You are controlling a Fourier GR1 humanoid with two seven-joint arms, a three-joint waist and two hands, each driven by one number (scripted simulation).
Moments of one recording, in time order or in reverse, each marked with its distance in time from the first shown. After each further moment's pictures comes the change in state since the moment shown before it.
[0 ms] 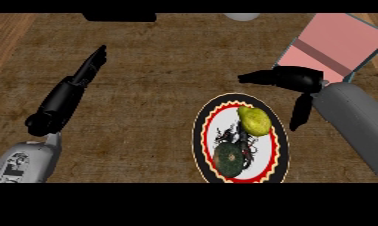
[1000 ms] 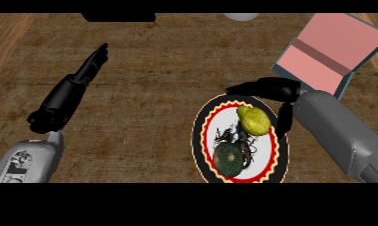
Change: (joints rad) left arm -0.012 -0.040 0.032 -0.006 -0.038 -0.032 0.021; right arm 0.006 0.143 0.001 0.153 0.137 -0.052 -0.038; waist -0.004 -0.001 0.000
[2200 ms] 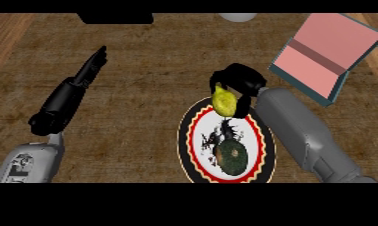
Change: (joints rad) left arm 0.018 -0.029 0.030 0.005 -0.033 -0.017 -0.015; right arm -0.069 0.233 -0.120 0.074 0.147 -0.389 0.304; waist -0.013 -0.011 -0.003
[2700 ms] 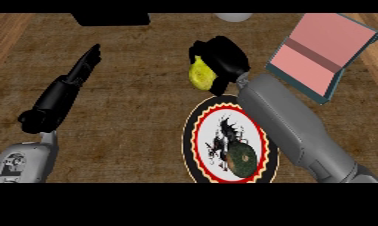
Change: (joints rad) left arm -0.003 0.014 0.030 -0.006 0.015 -0.016 0.017; right arm -0.066 0.019 0.003 -0.305 0.144 -0.138 0.390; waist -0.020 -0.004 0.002
